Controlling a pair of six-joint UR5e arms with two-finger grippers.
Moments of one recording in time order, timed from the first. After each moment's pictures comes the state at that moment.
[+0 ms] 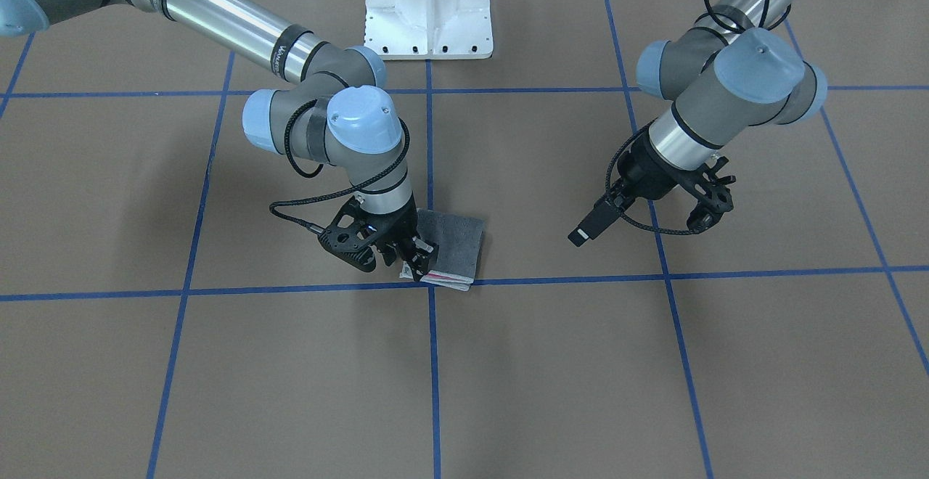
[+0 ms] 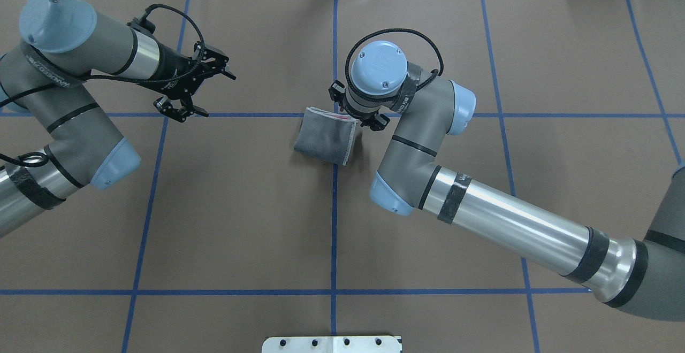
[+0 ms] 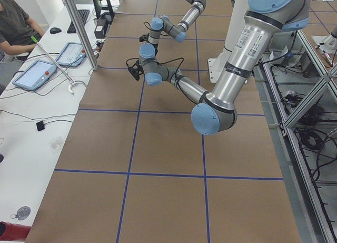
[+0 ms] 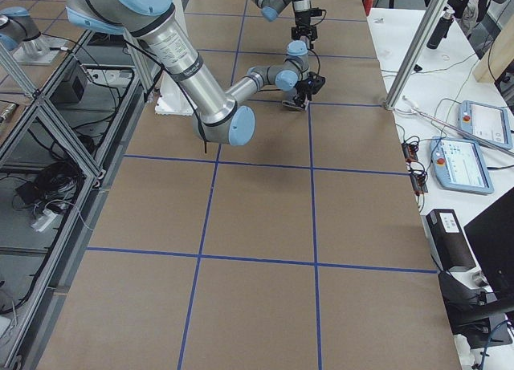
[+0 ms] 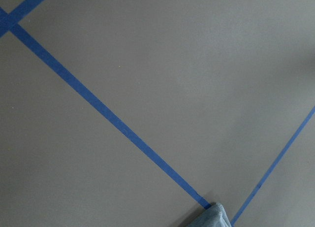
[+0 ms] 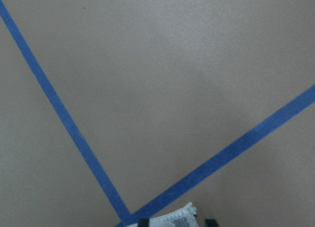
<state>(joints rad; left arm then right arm) -0.85 -2.04 -1.57 -2.24 -2.16 -1.97 0.61 -0.72 1.24 -1.22 1.78 1.79</state>
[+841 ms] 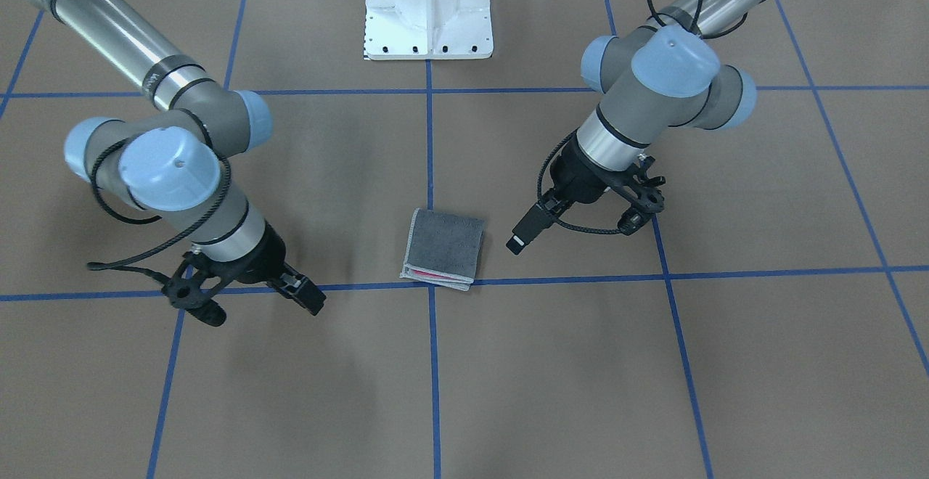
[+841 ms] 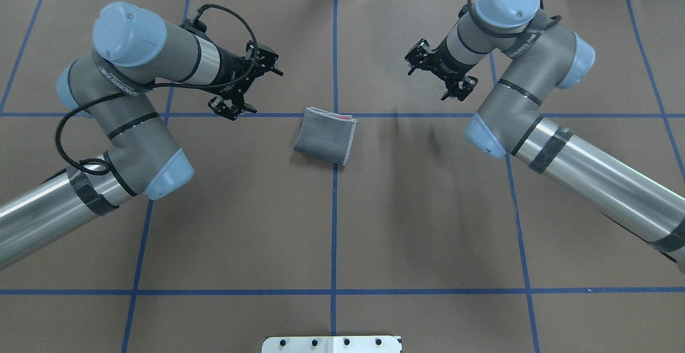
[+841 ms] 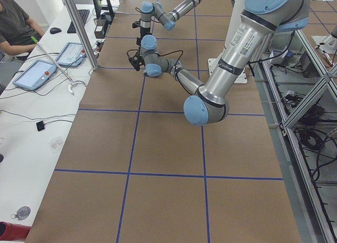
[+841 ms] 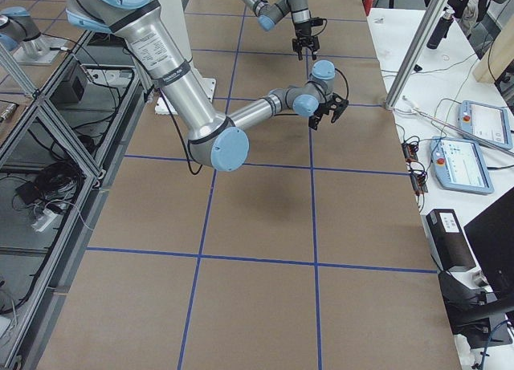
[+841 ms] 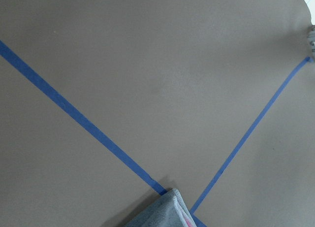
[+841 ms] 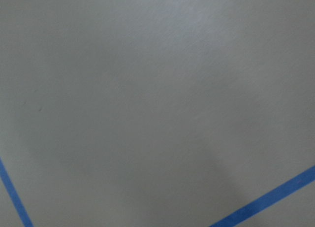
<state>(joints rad) -0.73 -2.19 -1.51 -2.23 -1.96 -2.03 0.86 -0.95 1.34 -1.11 2.12 1.65</state>
